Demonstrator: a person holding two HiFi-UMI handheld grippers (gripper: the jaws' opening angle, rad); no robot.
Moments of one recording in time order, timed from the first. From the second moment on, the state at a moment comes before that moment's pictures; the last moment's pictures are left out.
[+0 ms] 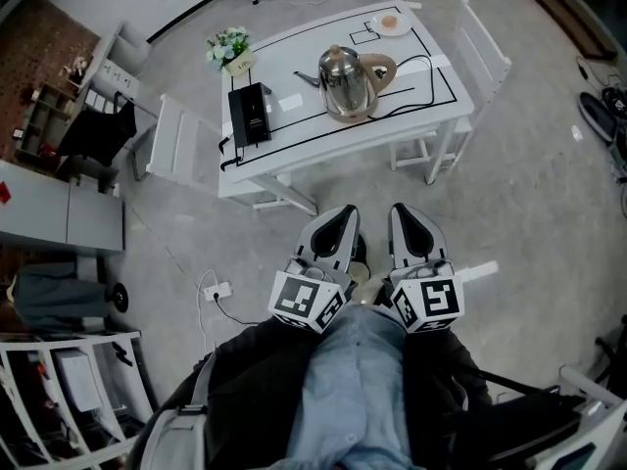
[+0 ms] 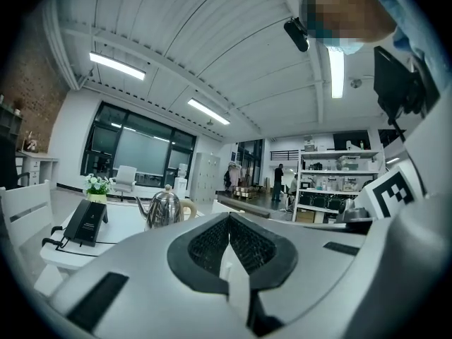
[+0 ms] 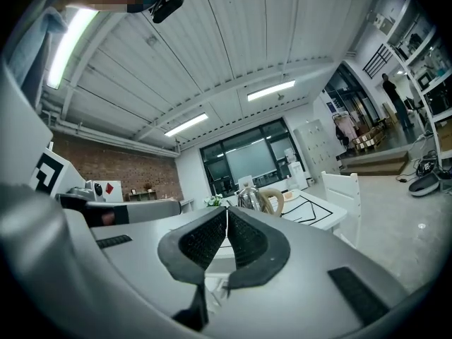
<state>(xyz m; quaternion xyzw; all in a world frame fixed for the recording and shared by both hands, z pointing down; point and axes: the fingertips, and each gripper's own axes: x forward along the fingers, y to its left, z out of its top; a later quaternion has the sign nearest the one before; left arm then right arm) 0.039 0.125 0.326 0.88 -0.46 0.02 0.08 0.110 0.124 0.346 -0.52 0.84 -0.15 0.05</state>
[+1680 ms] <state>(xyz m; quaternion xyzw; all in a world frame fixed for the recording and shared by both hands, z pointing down) -0.047 -0.151 0.329 0.87 -0.47 -0.06 0.11 0.038 -0.142 0.345 -0.54 0.84 -0.11 0.00</state>
